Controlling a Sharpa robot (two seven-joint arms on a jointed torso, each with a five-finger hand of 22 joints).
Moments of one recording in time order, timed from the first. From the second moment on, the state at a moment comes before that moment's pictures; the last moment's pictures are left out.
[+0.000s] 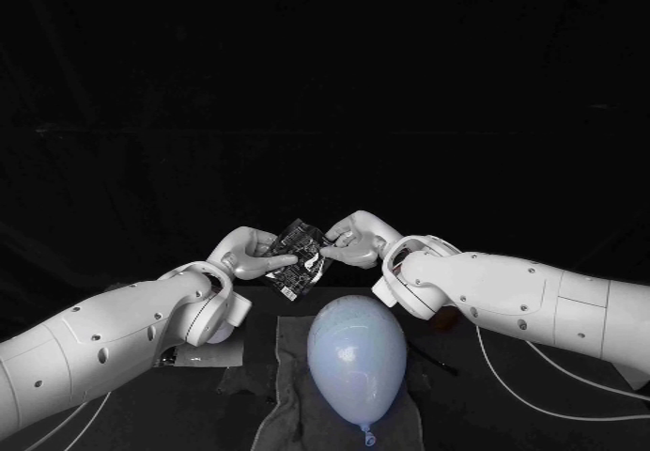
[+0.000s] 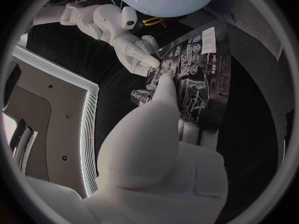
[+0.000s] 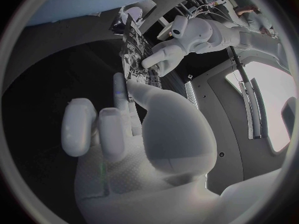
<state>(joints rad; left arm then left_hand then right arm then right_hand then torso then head) 1.35 -0.58 -0.06 1.17 -0.49 -0.34 0.28 1.80 0.05 -0.06 0.29 0.04 1.07 0.12 0.32 0.41 1.29 0.06 0.23 0.11 1.15 0.04 0.27 0.45 0.17 0.88 0.25 0.30 0.10 1.47 -0.59 -0.17 1.28 -0.79 -0.47 0.07 1.36 -0.08 0.60 -0.01 0.05 1.04 0.11 0.30 0.48 1.36 0.07 0.12 0.09 1.47 -0.03 1.43 1.12 0.07 1.41 0.07 1.30 1.31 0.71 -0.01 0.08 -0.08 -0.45</state>
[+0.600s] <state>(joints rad) 1.35 -0.58 -0.06 1.17 -0.46 -0.34 0.29 1.72 -0.04 -0.21 0.29 0.05 0.89 0.19 0.24 0.37 1.13 0.14 0.13 0.07 1.04 0.11 0.20 0.44 0.17 0.80 0.29 0.23 0.07 1.47 -0.60 -0.17 1.29 -0.80 -0.47 0.07 1.36 -0.08 0.61 -0.01 0.04 1.04 0.11 0.31 0.48 1.37 0.07 0.12 0.09 1.47 -0.03 1.43 1.13 0.07 1.42 0.07 1.31 1.31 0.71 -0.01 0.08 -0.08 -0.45</state>
